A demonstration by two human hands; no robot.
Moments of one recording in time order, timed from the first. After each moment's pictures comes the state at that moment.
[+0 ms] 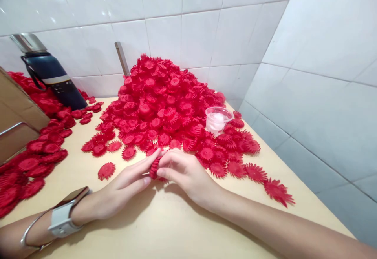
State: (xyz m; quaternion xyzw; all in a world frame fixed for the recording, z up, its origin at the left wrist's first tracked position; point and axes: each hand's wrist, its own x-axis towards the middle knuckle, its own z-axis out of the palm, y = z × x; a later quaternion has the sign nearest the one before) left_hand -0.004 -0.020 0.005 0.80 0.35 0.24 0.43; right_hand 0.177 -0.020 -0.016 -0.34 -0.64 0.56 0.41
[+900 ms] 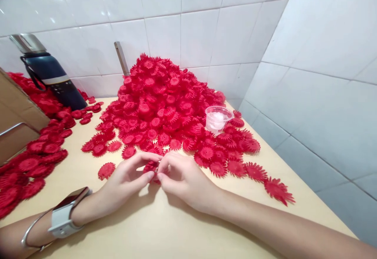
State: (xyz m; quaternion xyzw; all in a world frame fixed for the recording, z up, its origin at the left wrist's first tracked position) left_hand 0.002 -0.022 0.003 0.71 0.38 0.31 0.51; right_hand 0.177 -0.024 -0.011 -0.39 -0.73 0.43 0.36
